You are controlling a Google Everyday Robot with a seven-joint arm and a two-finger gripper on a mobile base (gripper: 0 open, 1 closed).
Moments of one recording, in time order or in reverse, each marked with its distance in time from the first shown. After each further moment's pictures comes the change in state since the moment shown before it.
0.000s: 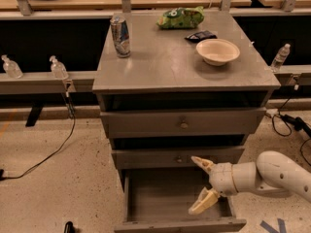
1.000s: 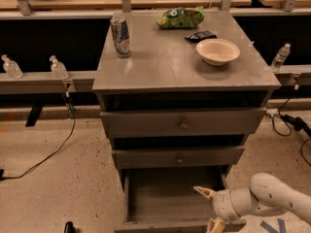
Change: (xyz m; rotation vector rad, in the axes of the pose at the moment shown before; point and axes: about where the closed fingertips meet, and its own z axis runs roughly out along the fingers) arm 0.135 0.045 0.032 -0.153 0.161 -0.086
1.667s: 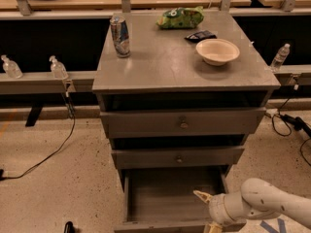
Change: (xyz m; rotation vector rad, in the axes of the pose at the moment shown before) arm 0.028 0.003 0.019 0.040 0.152 0.004
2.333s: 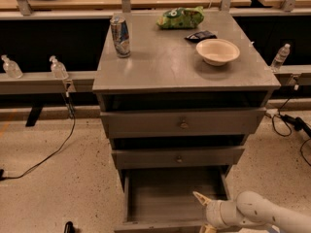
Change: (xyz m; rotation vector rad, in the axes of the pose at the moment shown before) arm 0.052 -0.025 0.056 0.123 -0.017 -0.044
